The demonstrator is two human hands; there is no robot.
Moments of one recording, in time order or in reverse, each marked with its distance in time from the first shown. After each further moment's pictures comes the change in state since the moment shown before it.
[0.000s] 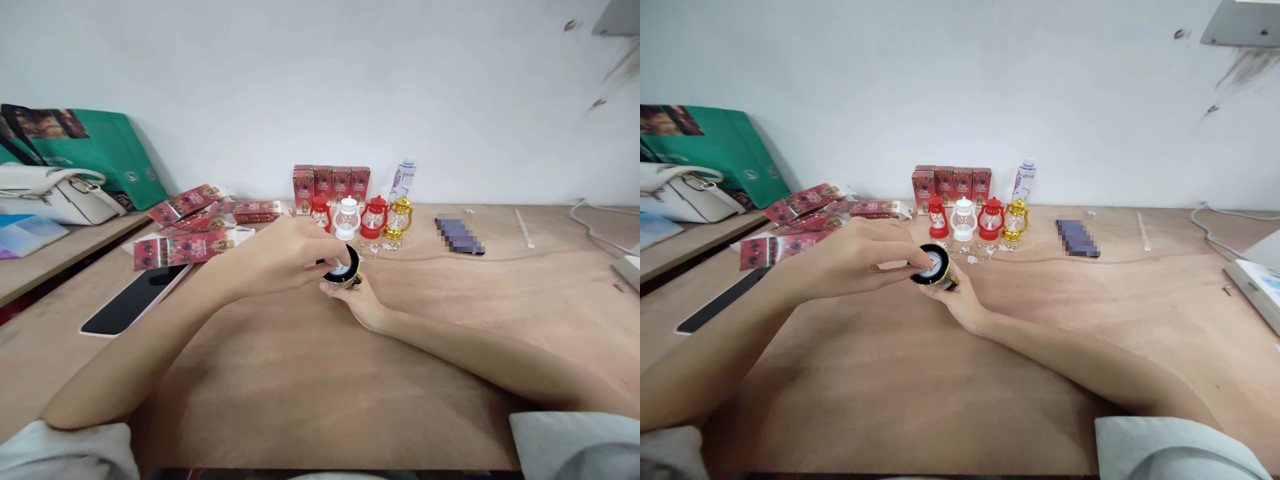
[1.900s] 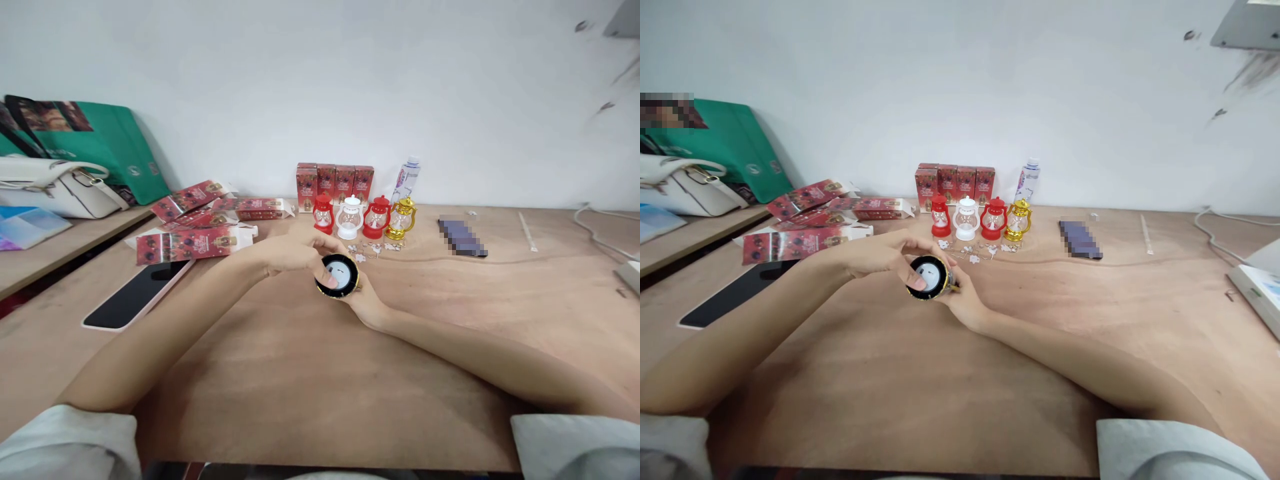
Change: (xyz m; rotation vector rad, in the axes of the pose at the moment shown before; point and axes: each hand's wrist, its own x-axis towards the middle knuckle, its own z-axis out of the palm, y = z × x) left_hand 0.005 -0.028 0.031 -0.942 -0.310 -0.482; right_hand 0.002 0.002 -0.002 -0.103 0.039 0.031
